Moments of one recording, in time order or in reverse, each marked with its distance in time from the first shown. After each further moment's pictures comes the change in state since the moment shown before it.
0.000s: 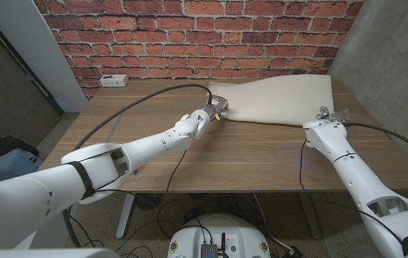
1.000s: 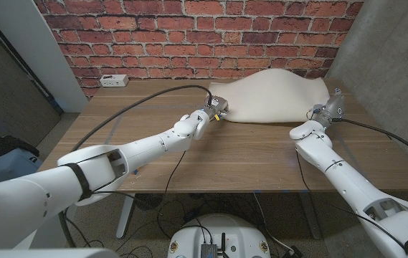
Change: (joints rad) left arm 0.014 0.029 -0.005 -0.059 0.006 0.001 -0.036; left_hand 0.000 -0.011 0.008 0.000 0.000 0.000 0.000 -0.012 0.000 0.008 0.003 -0.018 0.000 0.000 0.000 0.000 0.000 0.000 0.000 0.008 0.000; right arm 0.005 -0.021 -0.184 0.097 -0.249 0.346 -0.261; right_hand 0.970 -0.129 0.065 -0.002 -0.006 0.429 0.054 0.071 -0.002 0.390 -0.097 0.093 -0.002 0.415 -0.144 0.078 0.115 0.146 -0.147 0.199 0.129
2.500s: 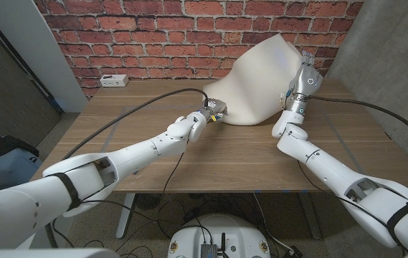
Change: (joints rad) left arm 0.071 0.069 -0.076 -0.136 -0.030 -0.042 -0.077; left_hand -0.005 -0.016 0.032 -0.007 0.012 0.054 0.021 0.003 0.004 0.076 0.018 -0.001 -0.001 0.069 -0.011 0.005 -0.001 0.033 0.011 0.053 -0.003; right arm 0.161 0.044 -0.215 0.119 -0.519 -0.095 -0.042; right_hand 0.012 -0.010 -0.023 -0.001 -0.001 0.059 -0.013 0.007 0.002 0.048 -0.016 0.004 0.000 0.043 -0.018 -0.008 -0.007 -0.009 0.001 0.053 0.025
